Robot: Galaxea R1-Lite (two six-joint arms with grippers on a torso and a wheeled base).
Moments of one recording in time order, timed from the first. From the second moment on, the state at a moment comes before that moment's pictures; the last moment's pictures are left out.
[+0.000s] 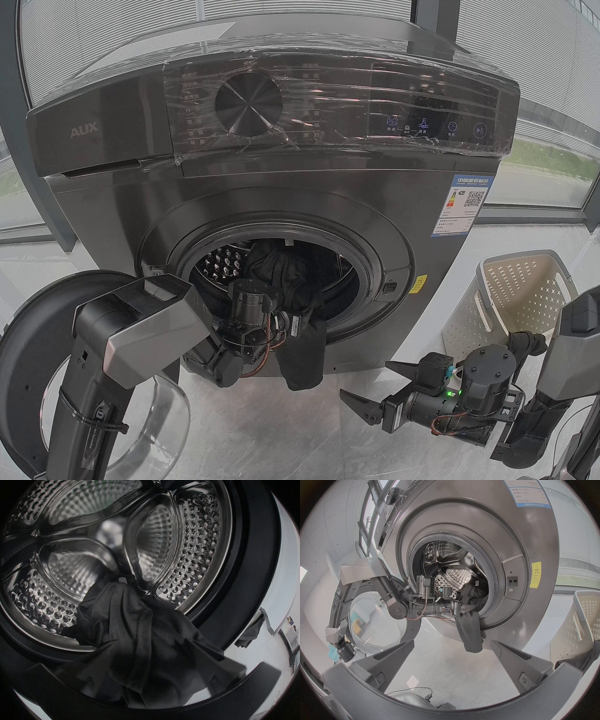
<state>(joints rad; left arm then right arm) -0.52 2.54 -1.24 -0.99 0.09 -0.03 0.79 2.02 -0.21 -1.52 -0.07 0.23</state>
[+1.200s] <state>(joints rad) -0.46 2.55 -1.48 -1.00 0.19 -0.05 0.79 2.02 -0.21 -1.54 -0.07 0.23</state>
